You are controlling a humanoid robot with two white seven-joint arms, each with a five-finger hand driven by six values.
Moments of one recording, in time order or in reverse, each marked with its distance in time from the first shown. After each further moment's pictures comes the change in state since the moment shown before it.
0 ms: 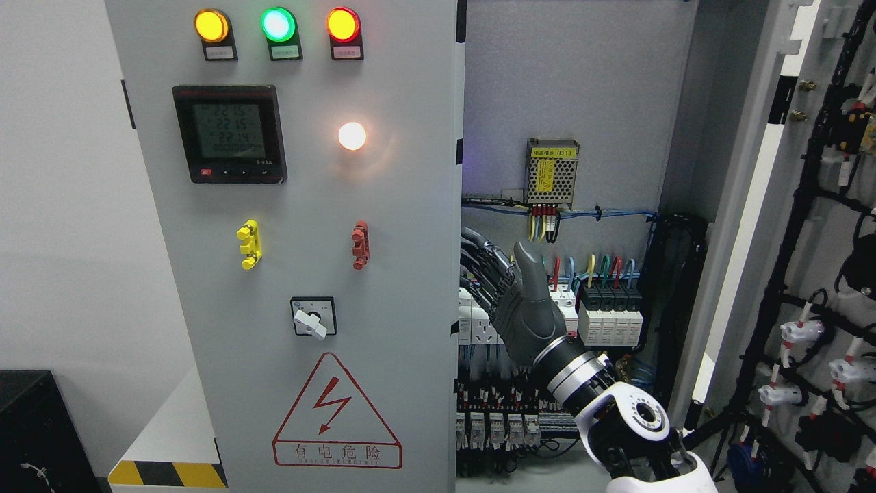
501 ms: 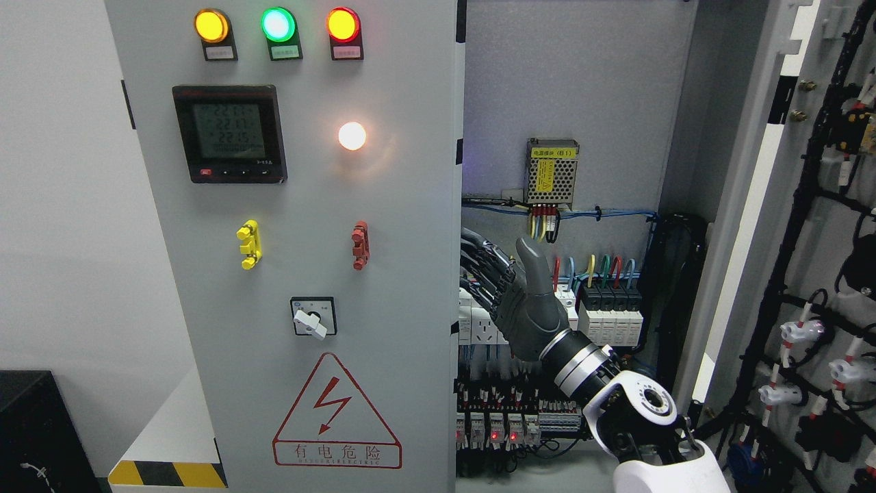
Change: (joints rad) left arm 0.000 0.000 0.000 0.000 0.000 0.000 0.000; right arm -0.029 -0.007 -0.030 0.057 -0.007 0.045 0.077
